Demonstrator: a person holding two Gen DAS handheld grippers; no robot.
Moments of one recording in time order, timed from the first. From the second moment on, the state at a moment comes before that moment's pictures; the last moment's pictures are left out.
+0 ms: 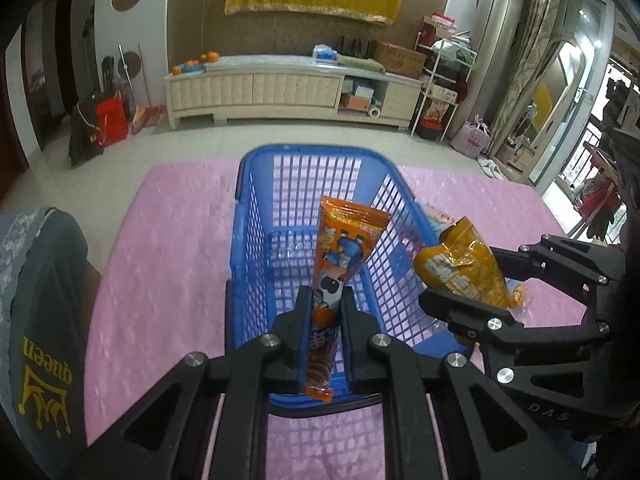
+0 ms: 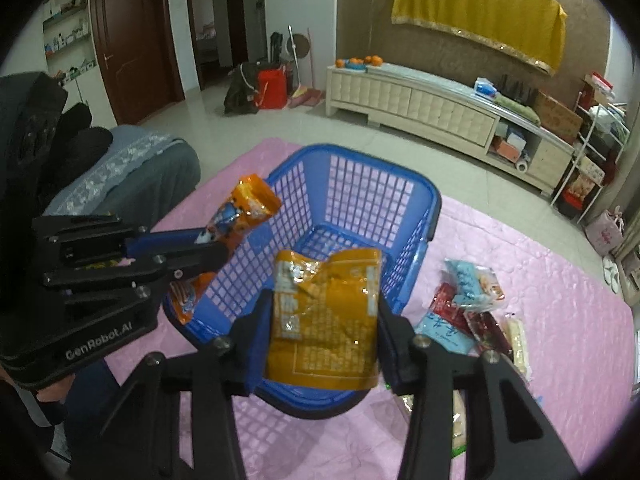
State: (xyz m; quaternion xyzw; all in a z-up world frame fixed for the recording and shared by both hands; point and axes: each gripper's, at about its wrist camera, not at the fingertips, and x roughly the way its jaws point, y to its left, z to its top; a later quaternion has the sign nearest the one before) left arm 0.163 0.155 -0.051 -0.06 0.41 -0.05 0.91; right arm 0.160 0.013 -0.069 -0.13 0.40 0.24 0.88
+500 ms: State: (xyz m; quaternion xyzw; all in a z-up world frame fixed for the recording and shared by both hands) left arm 0.165 0.163 -0.063 -0.07 0.43 -0.04 0.90; right arm 0.169 0.025 -0.090 -0.13 0.43 0.24 0.86
